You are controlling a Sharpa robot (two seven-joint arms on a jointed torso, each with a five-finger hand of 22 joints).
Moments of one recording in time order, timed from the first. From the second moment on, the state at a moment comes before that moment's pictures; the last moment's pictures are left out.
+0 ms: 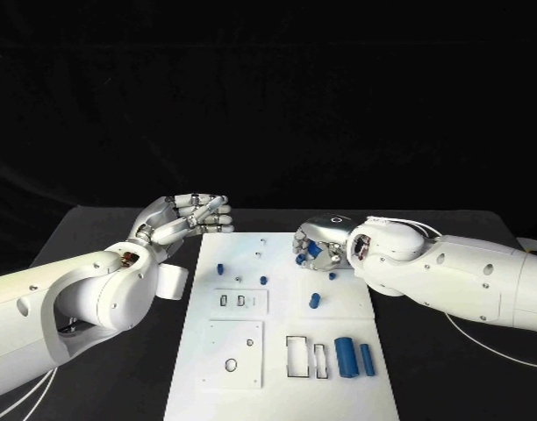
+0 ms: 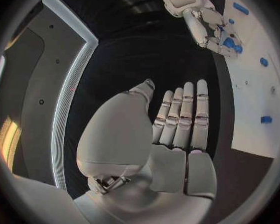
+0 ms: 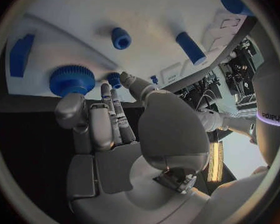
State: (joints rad) left arm 1.21 -0.96 -0.02 1.71 -0.01 -0.39 0.43; left_hand 1.46 -0.13 0.29 0.28 0.07 0.86 0.22 0.27 0.17 1.02 0.18 0.12 0.07 0.99 0.13 0.31 0.24 0.17 0.89 0.23 0.40 0.16; right arm 1.29 -0.65 -0.16 1.33 -1.59 -0.21 -0.04; right_hand 1.20 -0.17 0.50 -0.12 0.17 0.94 0.17 0.23 0.25 1.11 0.11 0.07 0.14 1.46 0.02 1.32 1.13 0.12 1.28 0.13 1.23 1.02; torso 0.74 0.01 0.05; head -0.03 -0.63
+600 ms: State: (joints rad) left arm 1.21 -0.96 -0.02 1.71 -0.01 -0.38 0.42; left_hand 1.45 -0.12 0.29 0.28 0.07 0.86 0.22 0.27 0.17 1.02 0.18 0.12 0.07 0.99 0.13 0.31 0.25 0.17 0.89 0.23 0.40 0.16; right arm 1.29 -0.64 -0.16 1.33 -1.59 -0.22 -0.05; right_hand 1.24 -0.12 0.59 -0.11 0.11 1.00 0.15 0.28 0.30 1.16 0.08 0.12 0.15 1.47 0.01 1.36 1.16 0.10 1.33 0.11 1.32 1.15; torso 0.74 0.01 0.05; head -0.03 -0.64
